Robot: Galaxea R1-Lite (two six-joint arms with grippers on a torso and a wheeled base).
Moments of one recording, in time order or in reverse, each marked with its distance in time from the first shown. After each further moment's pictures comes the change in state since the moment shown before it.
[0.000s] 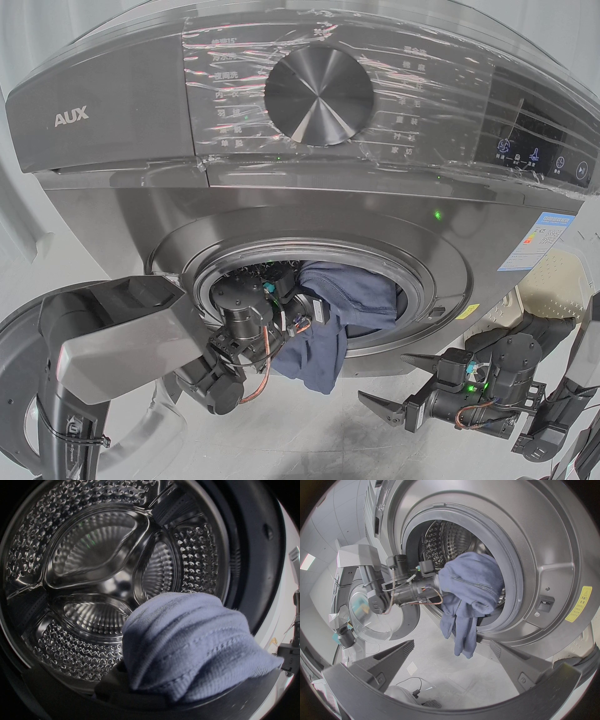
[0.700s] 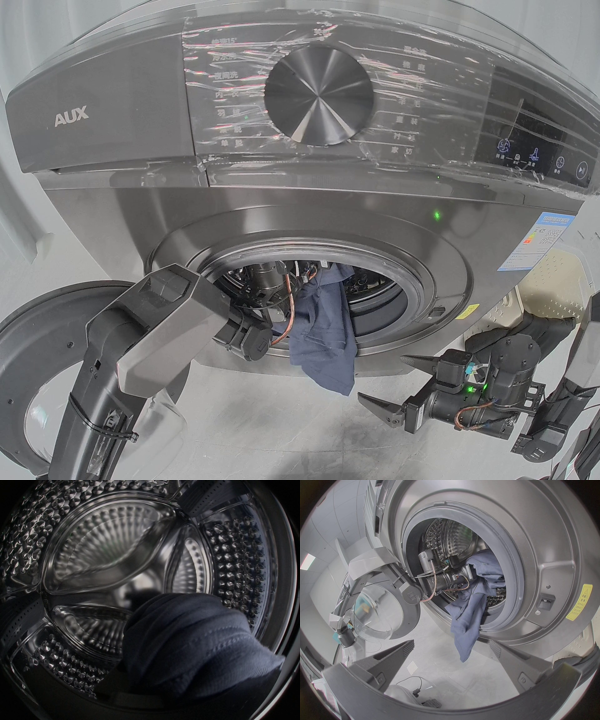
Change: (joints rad) left arm 0.070 0.217 -0.601 0.269 0.112 -0.002; right arm 0.001 0.003 0.001 0.003 0.002 -0.001
